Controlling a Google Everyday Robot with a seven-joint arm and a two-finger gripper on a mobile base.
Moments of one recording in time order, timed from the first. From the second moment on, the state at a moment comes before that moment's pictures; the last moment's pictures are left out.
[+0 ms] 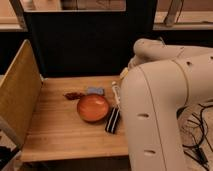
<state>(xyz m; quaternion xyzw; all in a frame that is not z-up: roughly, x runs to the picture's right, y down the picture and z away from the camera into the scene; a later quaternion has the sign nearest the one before) 0.160 -0.067 0.863 -0.21 0.08 0.64 0.73</state>
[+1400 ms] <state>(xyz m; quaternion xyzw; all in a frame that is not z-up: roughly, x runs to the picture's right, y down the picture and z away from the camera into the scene) 0.012 -0.062 0.879 -0.29 0.05 0.48 0.83</state>
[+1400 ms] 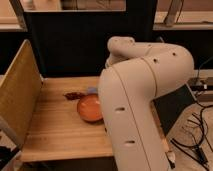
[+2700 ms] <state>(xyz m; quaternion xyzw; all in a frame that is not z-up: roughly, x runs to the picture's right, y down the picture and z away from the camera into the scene) -0.144 0.014 0.871 -0.39 0.01 0.25 0.89</state>
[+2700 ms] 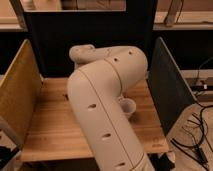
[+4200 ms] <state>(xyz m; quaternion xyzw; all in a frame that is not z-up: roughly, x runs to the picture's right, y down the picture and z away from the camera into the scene) -0.235 0.044 0.954 -0.39 -0.07 0.09 0.91</state>
